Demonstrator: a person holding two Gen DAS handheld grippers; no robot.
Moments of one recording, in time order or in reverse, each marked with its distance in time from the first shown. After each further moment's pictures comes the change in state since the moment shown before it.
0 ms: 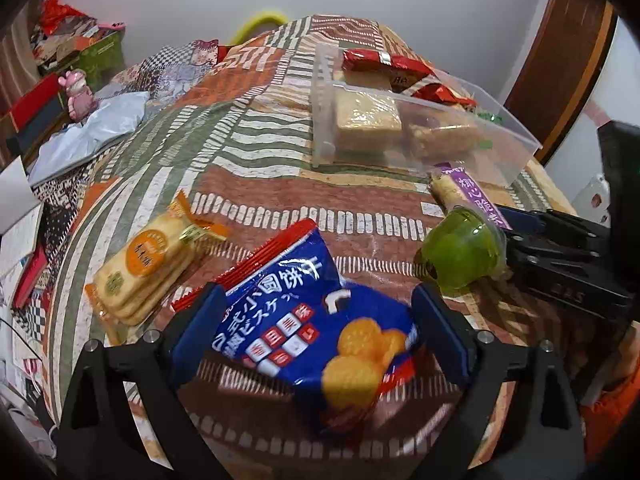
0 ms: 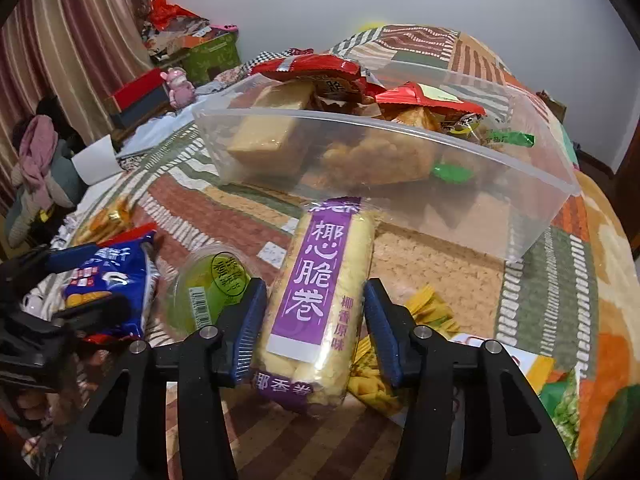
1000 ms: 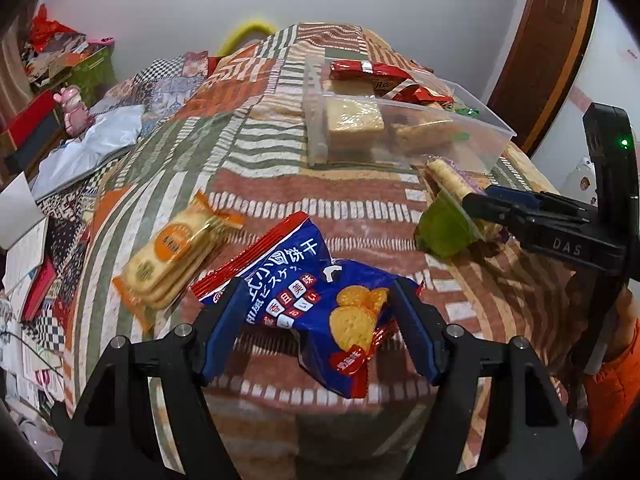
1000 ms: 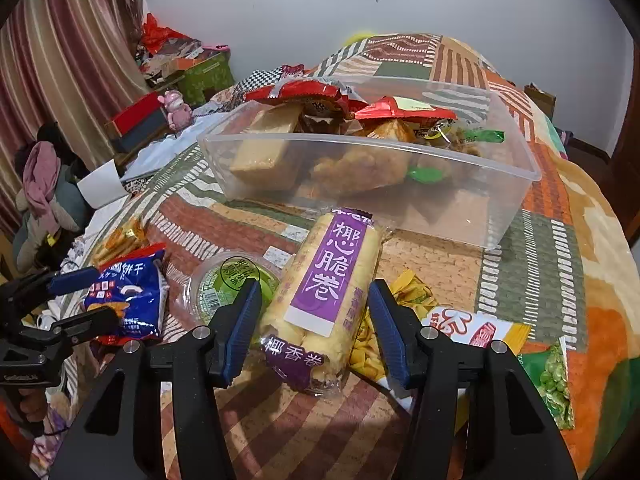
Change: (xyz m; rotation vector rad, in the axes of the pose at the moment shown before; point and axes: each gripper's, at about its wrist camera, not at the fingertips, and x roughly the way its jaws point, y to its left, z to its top) left arm -0.032 0.006 -0.010 0.054 -0.019 -0.029; right arm -0.020 -0.005 -0.005 0.064 -0.049 0.007
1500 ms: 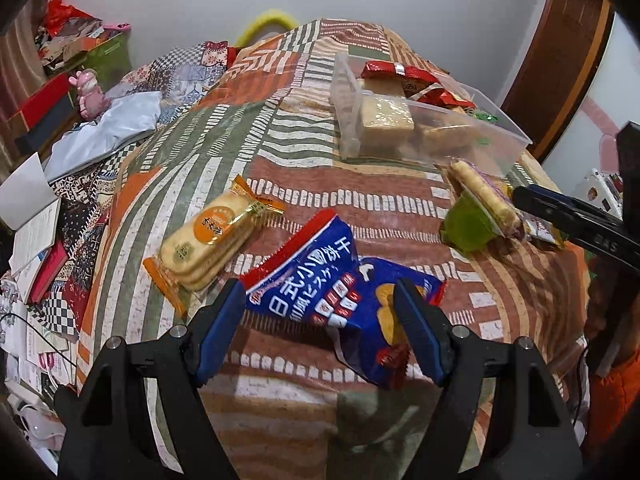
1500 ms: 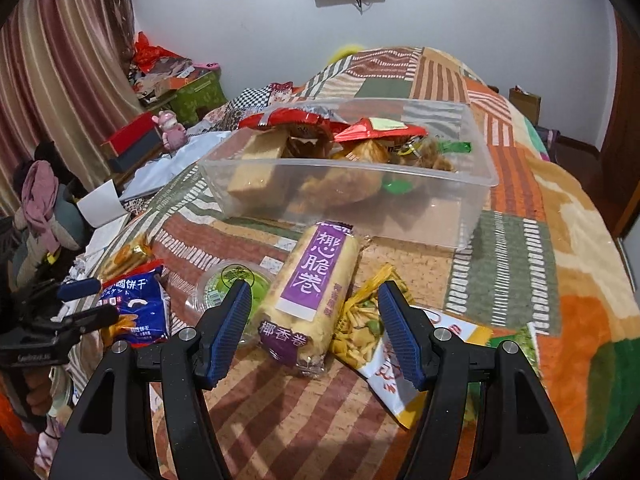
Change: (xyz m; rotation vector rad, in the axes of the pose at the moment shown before) left arm -0.014 0.025 -0.009 -0.055 0.022 0.021; right arm -0.023 -0.007 -0.002 0.041 -0.055 -0.015
